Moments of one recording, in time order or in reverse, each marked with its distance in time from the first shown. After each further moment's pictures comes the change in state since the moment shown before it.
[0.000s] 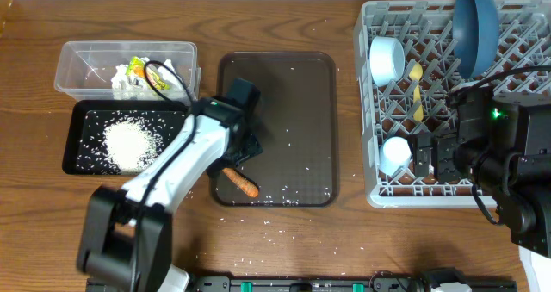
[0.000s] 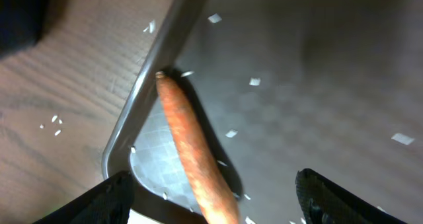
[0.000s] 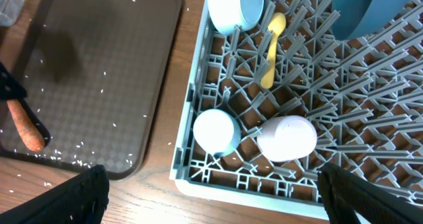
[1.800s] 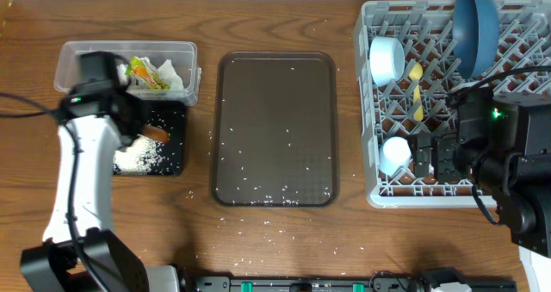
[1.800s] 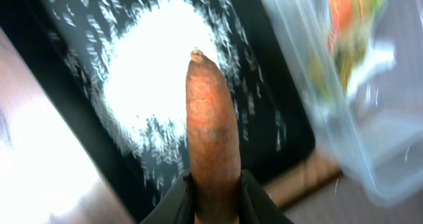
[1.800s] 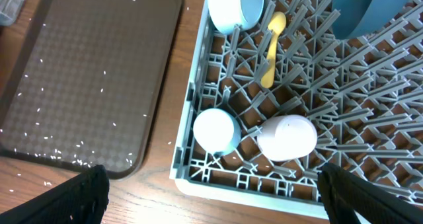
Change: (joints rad) left arm 0.653 -0.151 0.086 0.115 -0.024 0.061; right arm 0.000 0.000 0.000 -0.003 0.000 0.000
